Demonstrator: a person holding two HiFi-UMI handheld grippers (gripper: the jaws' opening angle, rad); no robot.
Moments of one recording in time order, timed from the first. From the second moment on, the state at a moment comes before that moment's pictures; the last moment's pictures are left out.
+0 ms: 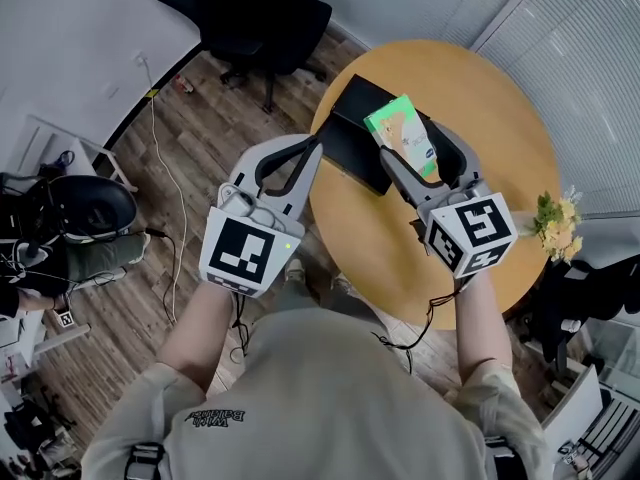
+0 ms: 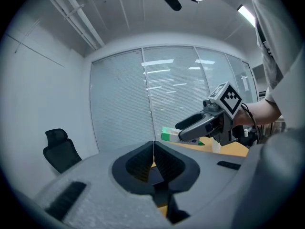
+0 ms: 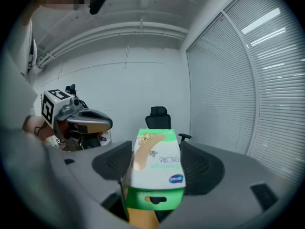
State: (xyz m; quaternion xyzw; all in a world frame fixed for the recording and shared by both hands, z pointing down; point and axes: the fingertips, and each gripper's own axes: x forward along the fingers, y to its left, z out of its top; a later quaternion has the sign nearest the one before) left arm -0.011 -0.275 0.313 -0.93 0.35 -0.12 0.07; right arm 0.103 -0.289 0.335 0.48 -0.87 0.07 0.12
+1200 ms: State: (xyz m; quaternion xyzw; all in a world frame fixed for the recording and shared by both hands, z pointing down) left arm -0.010 -0.345 0.476 -0.92 0.32 -0.22 -0.09; right arm 0.080 -0.355 0.563 0.41 -0.85 0.18 0.29
